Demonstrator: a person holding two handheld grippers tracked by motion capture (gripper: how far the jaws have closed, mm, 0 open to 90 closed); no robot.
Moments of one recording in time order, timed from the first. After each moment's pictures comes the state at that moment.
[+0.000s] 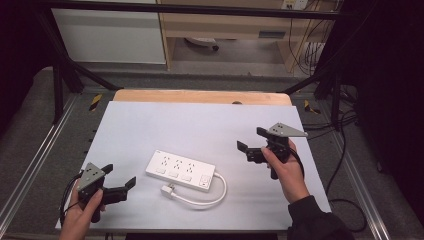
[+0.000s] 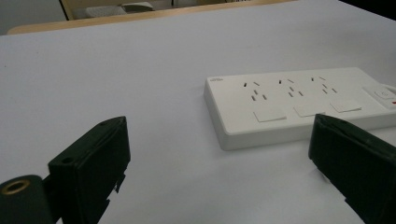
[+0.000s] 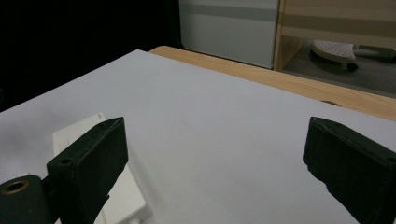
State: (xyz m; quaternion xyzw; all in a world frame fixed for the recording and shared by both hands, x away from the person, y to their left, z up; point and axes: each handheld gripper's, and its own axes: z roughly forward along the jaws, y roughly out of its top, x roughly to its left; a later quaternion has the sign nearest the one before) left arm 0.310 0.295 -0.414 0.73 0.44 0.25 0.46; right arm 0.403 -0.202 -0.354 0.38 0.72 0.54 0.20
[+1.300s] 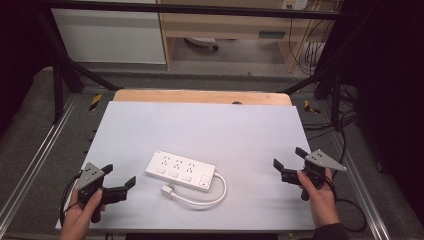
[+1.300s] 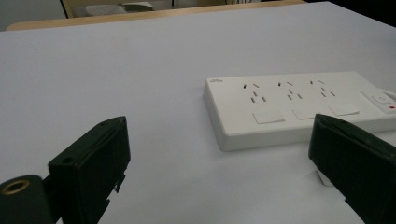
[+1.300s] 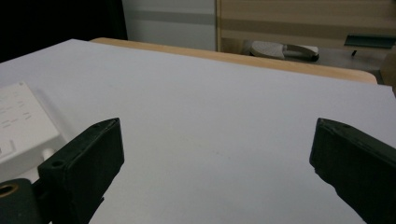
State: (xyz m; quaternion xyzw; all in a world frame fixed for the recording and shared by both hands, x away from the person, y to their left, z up) left arm 0.310 0.296 -0.415 0.72 0.45 0.25 0.47; right arm 0.357 -0.297 -0.415 0.43 0.68 0.52 0.28
